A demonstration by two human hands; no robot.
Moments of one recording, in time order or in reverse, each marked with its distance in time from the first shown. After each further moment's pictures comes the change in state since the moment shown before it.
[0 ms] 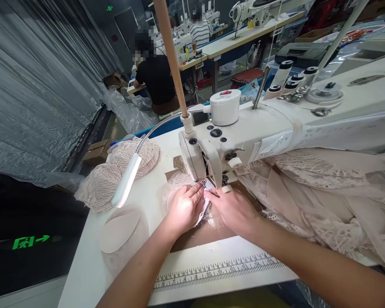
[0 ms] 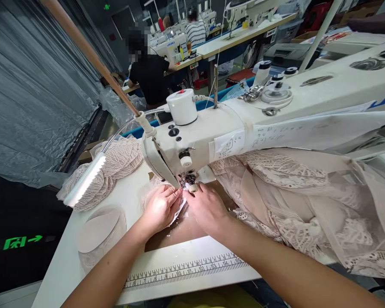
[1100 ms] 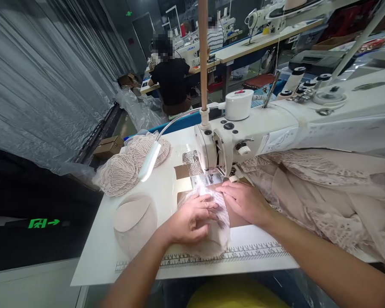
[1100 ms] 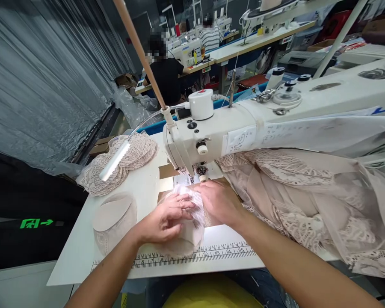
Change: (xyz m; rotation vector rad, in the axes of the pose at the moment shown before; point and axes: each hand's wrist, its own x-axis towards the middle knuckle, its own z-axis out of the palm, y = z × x) left_hand -0.044 0.017 -0.042 -0.528 -0.281 0.009; right_hand -0.010 0.028 0.026 0.396 0.408 -0.262
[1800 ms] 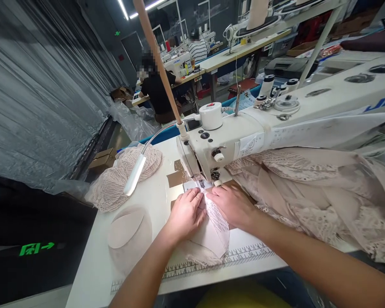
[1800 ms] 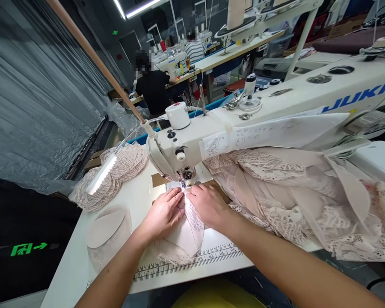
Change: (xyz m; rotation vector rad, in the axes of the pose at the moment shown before) left_hand 0.035 -0.003 0.013 0.541 0.070 -0.210; right_hand 0.002 -0.010 0.002 -0.349 -0.278 0.084
